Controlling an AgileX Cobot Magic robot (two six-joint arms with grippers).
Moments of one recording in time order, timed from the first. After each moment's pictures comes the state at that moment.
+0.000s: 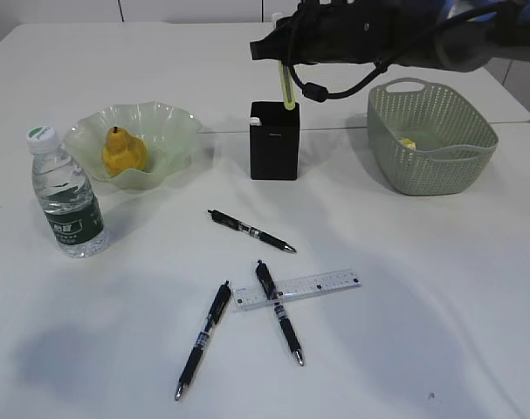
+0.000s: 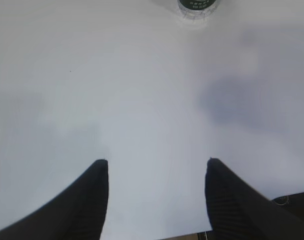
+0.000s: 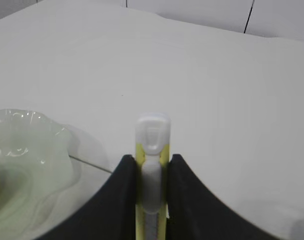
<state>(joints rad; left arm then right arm) -0.12 0.72 -0.80 0.12 1.13 -0.04 0.34 2.22 -1.86 0.24 0.09 -0.30</state>
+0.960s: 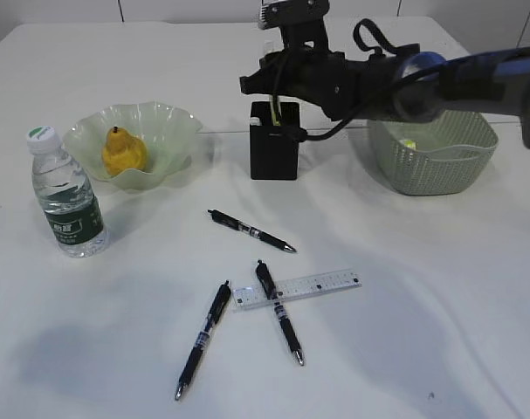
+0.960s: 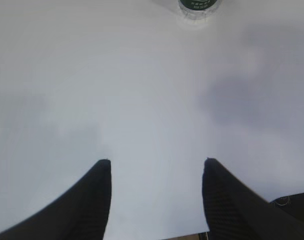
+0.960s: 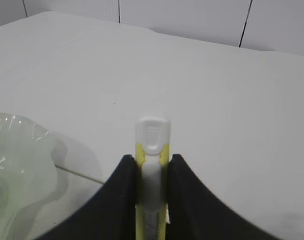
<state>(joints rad) -0.12 0.72 -0.80 0.12 1.13 -0.04 0.36 2.35 -1.86 0.24 -0.15 -0.30</state>
